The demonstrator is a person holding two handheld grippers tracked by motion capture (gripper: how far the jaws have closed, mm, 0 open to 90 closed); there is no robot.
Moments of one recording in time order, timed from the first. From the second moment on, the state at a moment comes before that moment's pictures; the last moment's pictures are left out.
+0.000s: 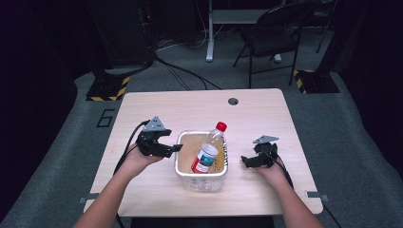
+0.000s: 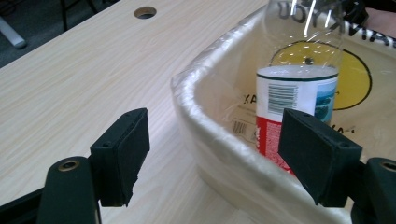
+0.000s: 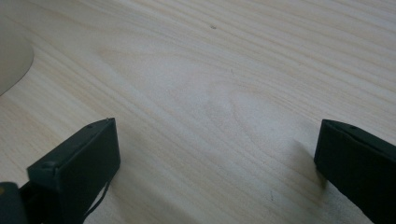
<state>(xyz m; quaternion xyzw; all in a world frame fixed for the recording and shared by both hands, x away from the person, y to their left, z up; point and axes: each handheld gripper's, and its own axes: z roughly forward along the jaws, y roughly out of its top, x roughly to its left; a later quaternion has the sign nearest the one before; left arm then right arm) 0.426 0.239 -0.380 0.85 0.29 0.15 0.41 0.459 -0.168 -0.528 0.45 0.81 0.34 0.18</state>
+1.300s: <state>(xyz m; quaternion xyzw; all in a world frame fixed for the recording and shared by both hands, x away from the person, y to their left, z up) 0.433 0.312 -0.455 0.82 0.38 0.17 0.39 0.459 -0.168 -0.528 0.45 0.81 0.34 0.18</state>
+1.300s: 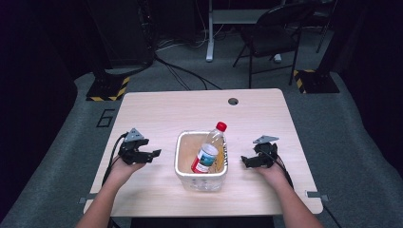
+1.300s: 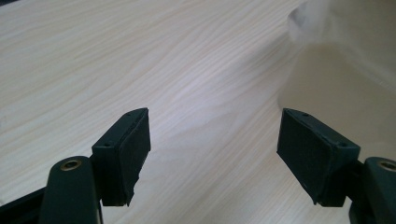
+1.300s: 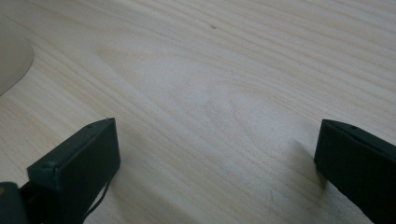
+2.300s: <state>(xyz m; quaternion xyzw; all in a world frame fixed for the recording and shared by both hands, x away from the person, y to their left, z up) 0.431 0.348 -0.500 0.80 0.44 0.17 0.36 0.459 -0.168 -0.528 0.45 0.81 0.34 0.18</state>
